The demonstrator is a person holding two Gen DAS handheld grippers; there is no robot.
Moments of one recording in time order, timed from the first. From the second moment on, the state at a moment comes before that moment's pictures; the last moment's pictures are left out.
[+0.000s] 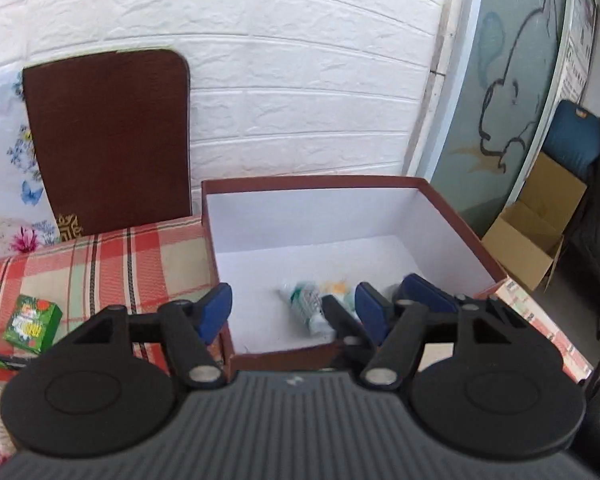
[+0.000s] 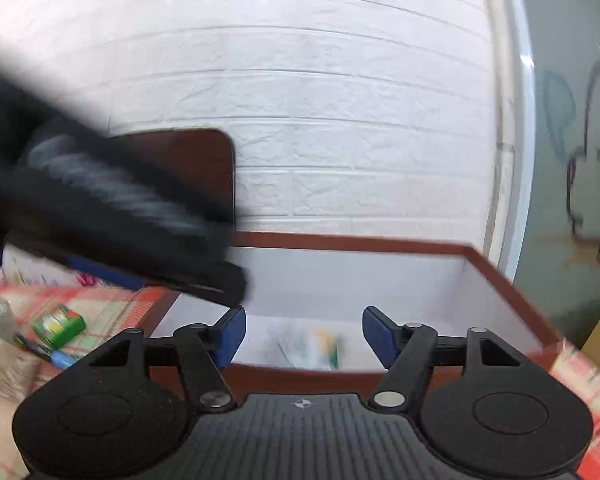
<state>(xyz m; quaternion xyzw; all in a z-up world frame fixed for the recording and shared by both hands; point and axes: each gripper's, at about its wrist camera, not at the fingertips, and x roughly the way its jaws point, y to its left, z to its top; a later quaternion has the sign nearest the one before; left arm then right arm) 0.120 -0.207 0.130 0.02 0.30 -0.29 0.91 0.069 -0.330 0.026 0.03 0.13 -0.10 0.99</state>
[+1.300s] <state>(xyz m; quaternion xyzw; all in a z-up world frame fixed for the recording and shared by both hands) 0.036 0.156 -0.016 -0.10 0.28 0.04 0.96 0.129 -0.021 -0.040 -0.07 0.30 0.22 0.93</state>
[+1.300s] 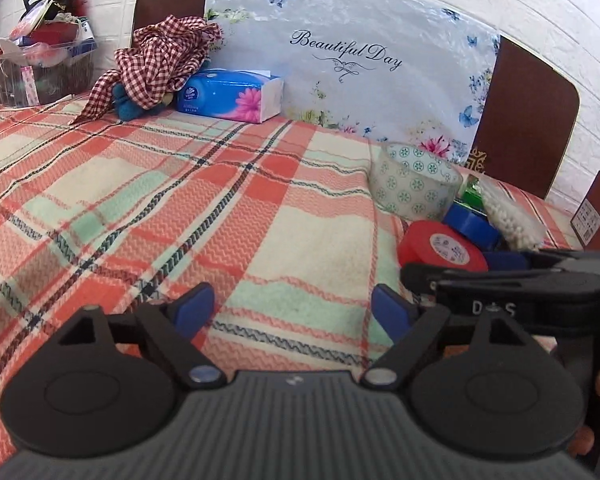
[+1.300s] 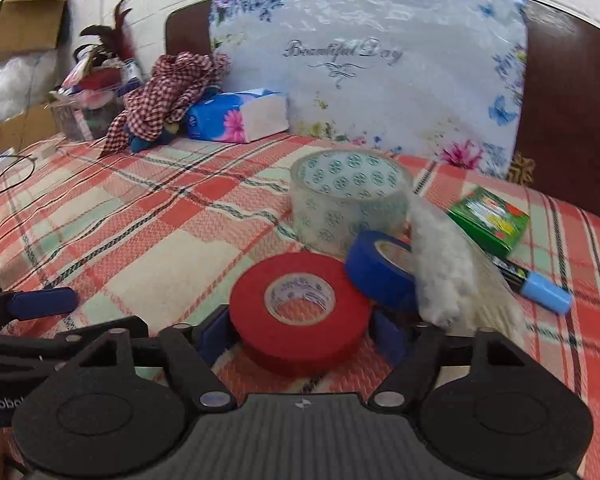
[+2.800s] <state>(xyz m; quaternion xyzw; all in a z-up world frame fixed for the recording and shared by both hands) 0.064 -0.135 0.015 -0.01 0.48 -0.32 0.82 -0.028 -0.250 -0.037 -0.02 0.32 0.03 0.95</state>
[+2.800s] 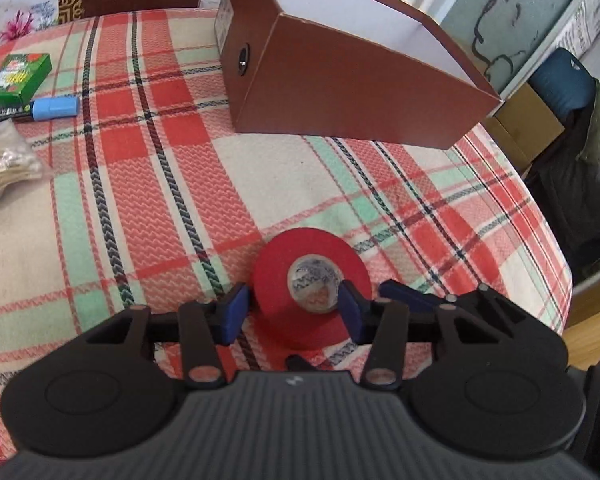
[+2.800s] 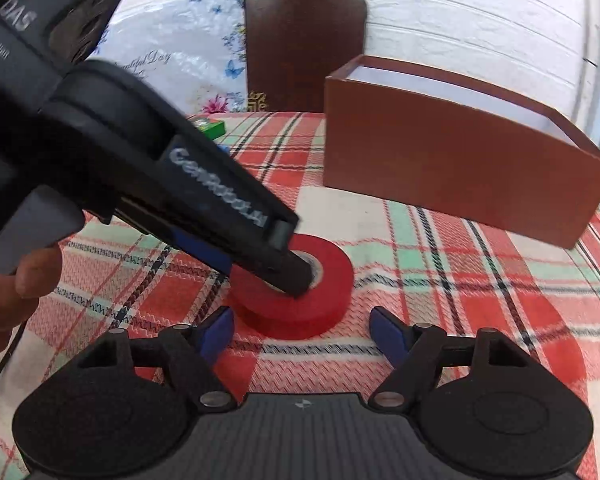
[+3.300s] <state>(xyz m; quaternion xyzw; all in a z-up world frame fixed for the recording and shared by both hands) 0.071 -0.159 0.106 0.02 0.36 -0.32 0.88 -0.018 -0.250 0.014 -0.08 0.13 -0.03 0.99</state>
